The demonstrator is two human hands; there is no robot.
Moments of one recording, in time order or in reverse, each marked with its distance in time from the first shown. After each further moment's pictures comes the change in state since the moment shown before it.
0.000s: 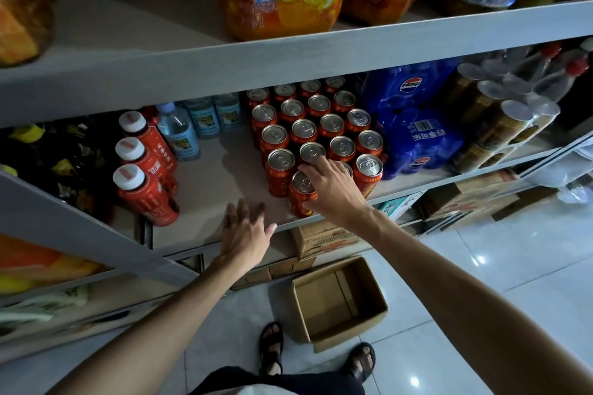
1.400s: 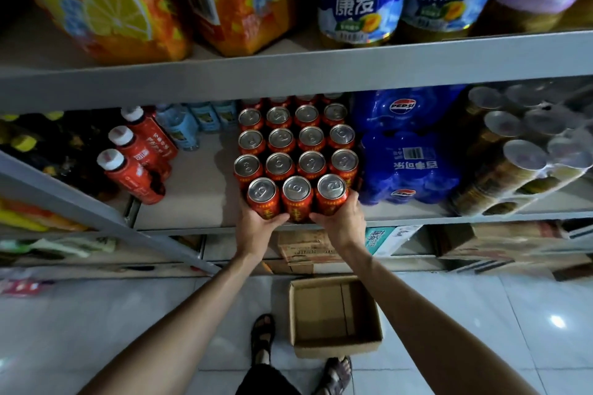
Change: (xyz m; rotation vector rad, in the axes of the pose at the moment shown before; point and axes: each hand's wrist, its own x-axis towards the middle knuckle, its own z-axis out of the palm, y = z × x) left_hand 0.010 0.137 -0.007 -1.196 0.411 -0.400; right_hand -0.038 0.118 0.039 0.795 -0.035 0.558
